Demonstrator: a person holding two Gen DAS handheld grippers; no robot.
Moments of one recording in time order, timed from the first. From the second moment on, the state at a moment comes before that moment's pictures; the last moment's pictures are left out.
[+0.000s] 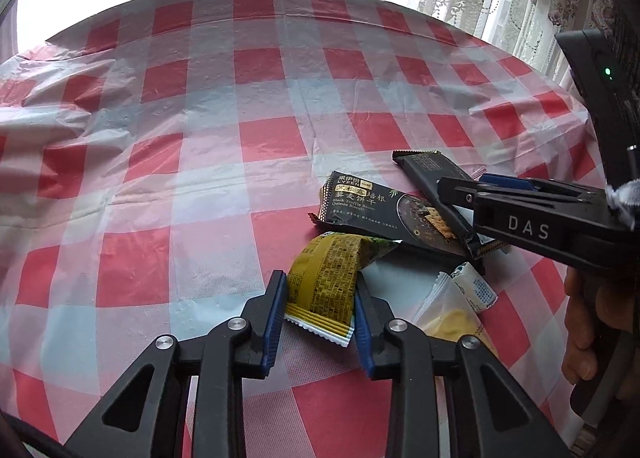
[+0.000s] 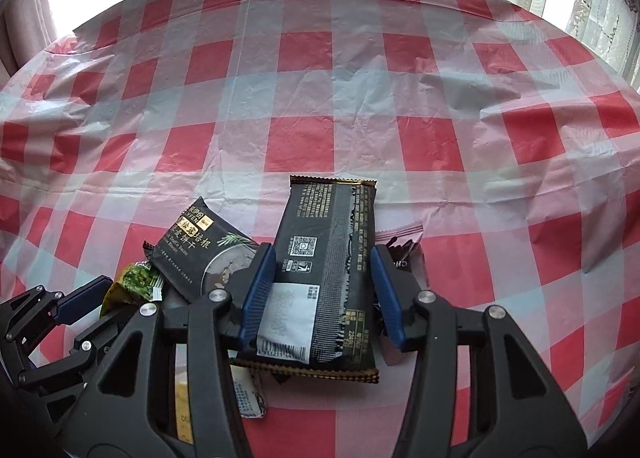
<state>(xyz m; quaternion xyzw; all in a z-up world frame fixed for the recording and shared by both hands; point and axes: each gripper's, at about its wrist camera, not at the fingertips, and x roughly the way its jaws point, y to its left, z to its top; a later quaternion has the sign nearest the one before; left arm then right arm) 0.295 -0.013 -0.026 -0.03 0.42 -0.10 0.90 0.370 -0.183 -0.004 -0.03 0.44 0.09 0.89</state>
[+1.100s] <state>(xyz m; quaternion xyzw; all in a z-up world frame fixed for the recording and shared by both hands) 0.287 0.000 -0.021 -0.08 0.40 -0.09 0.91 0.373 -0.182 -0.011 -0.04 0.43 0.10 0.90</state>
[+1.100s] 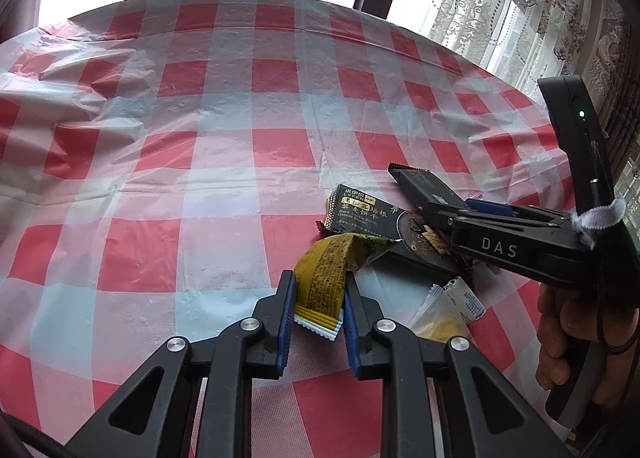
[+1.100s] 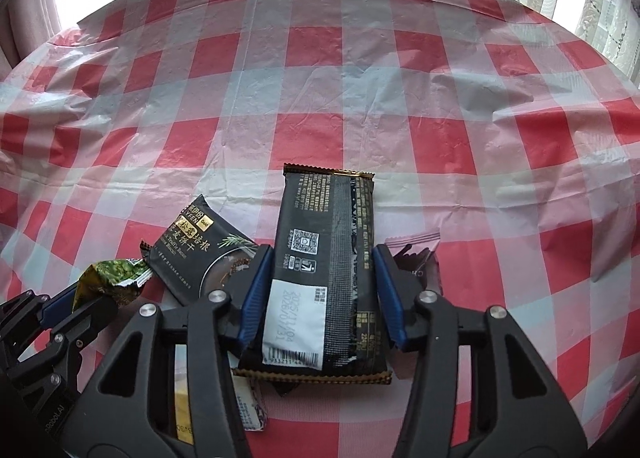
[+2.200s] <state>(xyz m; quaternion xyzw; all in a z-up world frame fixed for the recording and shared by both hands) 0.211 -0.045 0.036 -0.09 0.37 -0.12 0.92 0.212 -0.271 0.032 -0.04 0.42 0.08 0.90</state>
